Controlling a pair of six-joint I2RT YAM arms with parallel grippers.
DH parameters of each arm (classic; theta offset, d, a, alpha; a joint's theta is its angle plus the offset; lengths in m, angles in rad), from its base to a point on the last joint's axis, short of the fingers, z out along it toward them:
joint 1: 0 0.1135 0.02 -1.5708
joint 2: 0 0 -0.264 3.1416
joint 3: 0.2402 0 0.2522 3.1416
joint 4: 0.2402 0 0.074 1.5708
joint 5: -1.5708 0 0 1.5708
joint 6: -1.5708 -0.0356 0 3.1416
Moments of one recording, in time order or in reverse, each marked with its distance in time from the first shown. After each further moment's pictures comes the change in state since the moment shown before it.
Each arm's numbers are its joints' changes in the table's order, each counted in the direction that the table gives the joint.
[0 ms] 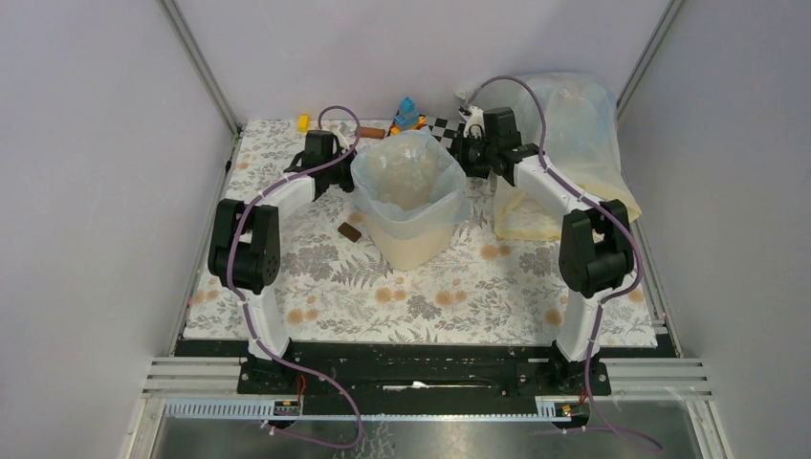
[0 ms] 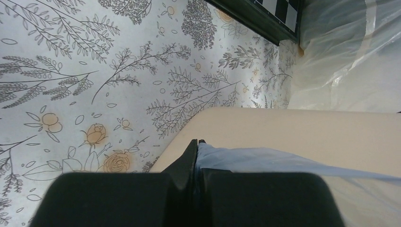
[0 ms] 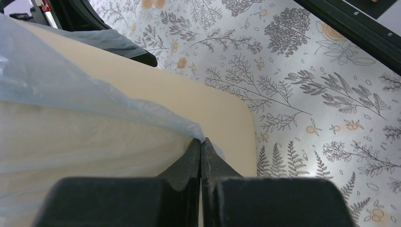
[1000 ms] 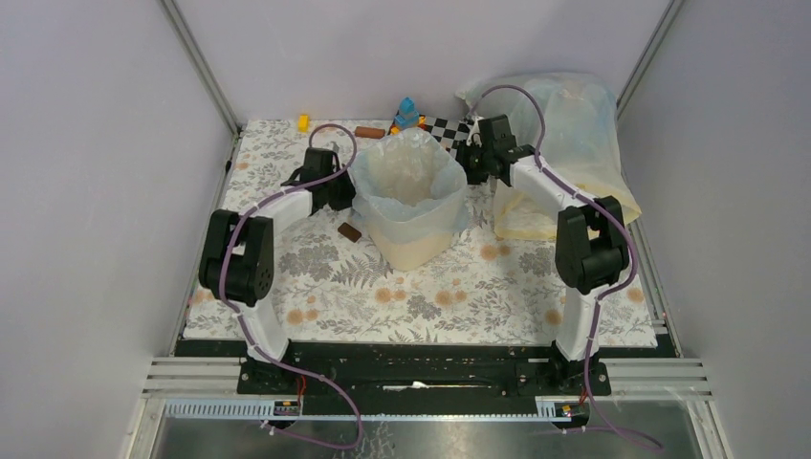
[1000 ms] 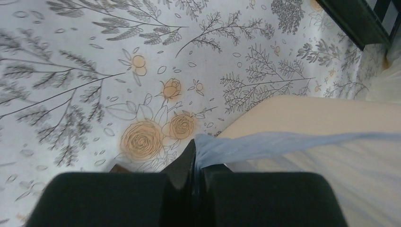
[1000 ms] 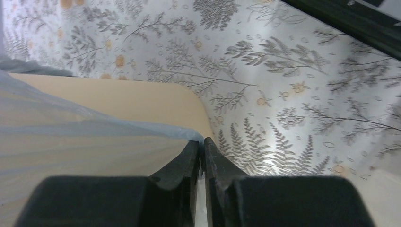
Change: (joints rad) left arm -0.013 -0.081 -0.152 0.066 0.247 -0.032; right arm 0.005 0.021 -0.016 0.097 -0.211 -0.025
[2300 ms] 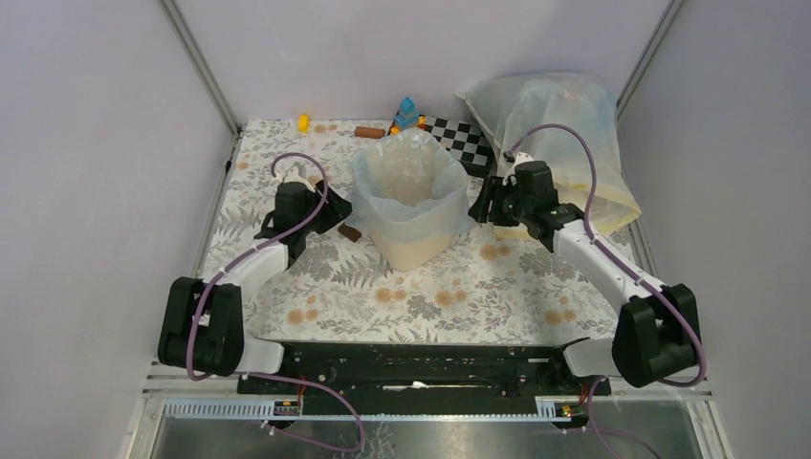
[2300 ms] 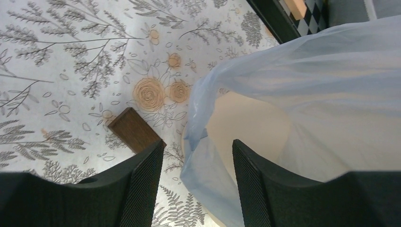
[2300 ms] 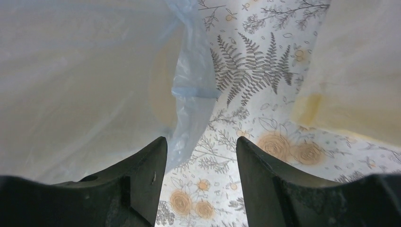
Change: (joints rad) left arm 0.032 -0.470 -0.486 -0.280 0.088 0.174; right arm -0.003 -0.636 -0.589 -0.062 -0.185 -0.050
